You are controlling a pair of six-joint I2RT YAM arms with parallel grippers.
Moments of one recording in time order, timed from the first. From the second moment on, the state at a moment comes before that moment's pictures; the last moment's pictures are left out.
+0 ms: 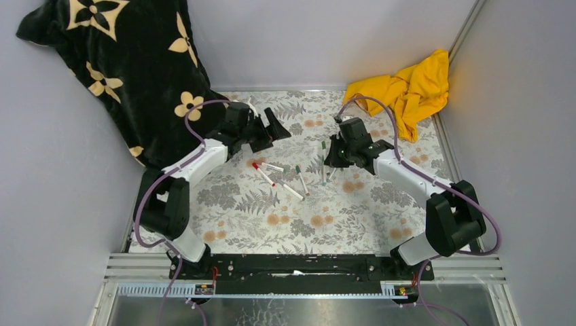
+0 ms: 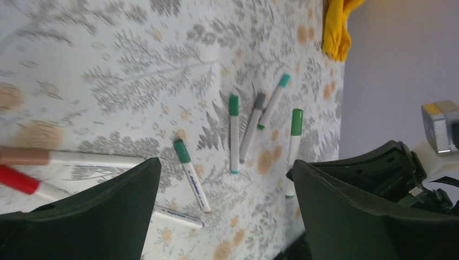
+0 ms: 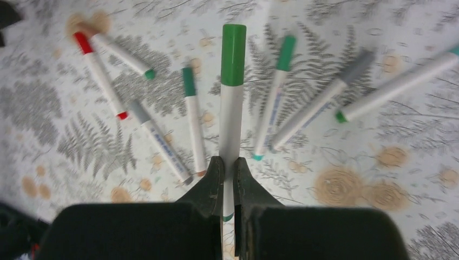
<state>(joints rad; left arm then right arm) -0.33 1.60 1.13 -0.12 0.34 -0.77 0.49 1.50 1.03 -0.39 -0.07 0.45</state>
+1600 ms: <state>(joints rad) -0.40 1.80 1.10 0.12 0.57 -0.99 0.65 1.61 1.13 -0.23 -0.23 0.40</state>
